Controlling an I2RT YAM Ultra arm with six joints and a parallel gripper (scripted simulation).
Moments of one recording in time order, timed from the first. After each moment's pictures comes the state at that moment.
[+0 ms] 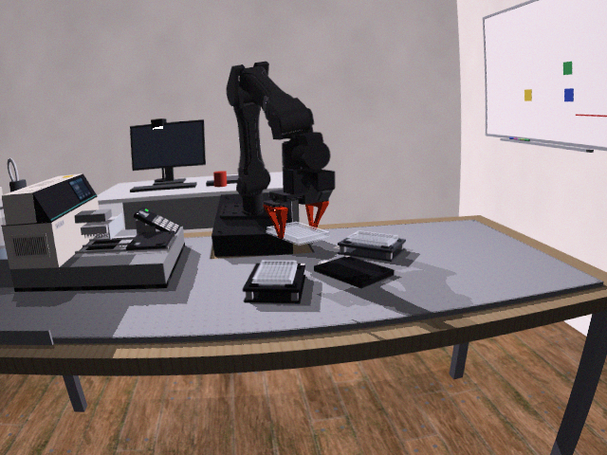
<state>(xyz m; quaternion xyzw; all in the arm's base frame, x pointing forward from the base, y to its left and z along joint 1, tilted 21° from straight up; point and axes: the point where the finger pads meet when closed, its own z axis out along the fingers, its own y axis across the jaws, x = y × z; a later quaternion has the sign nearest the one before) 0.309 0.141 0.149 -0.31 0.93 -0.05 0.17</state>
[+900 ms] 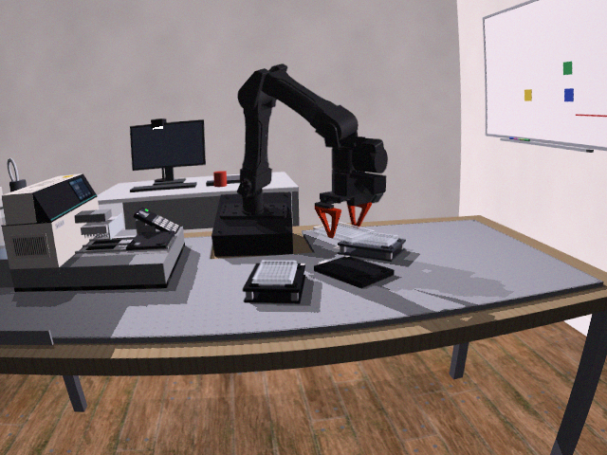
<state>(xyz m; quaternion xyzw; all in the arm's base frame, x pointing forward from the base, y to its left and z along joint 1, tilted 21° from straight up) 0.256 0.248 0.114 -0.36 0.92 -0.06 0.16</state>
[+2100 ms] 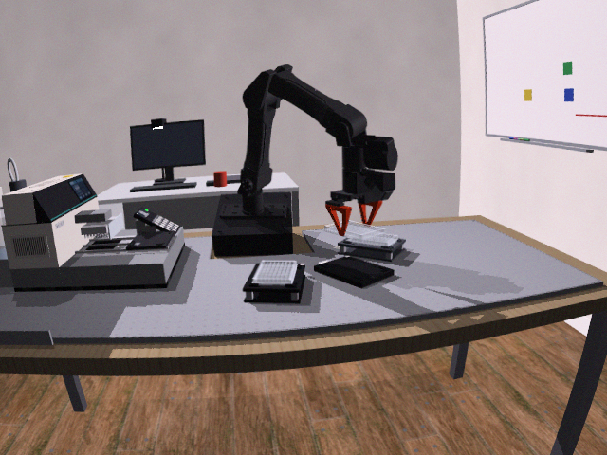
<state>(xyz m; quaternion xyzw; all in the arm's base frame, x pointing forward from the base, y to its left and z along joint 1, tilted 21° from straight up) 0.249 0.275 0.114 -0.34 0.92 -0.05 0.17</state>
